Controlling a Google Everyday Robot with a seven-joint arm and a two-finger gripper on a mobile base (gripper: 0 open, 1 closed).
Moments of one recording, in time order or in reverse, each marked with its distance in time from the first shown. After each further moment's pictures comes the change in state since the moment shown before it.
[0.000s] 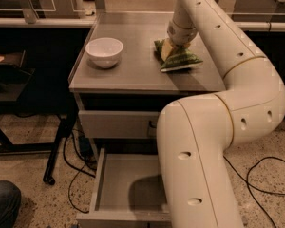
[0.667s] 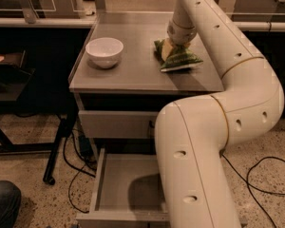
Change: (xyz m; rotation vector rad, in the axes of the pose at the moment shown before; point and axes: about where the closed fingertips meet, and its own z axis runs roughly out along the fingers) arm -0.002 0.000 -0.006 0.000 0.000 0.000
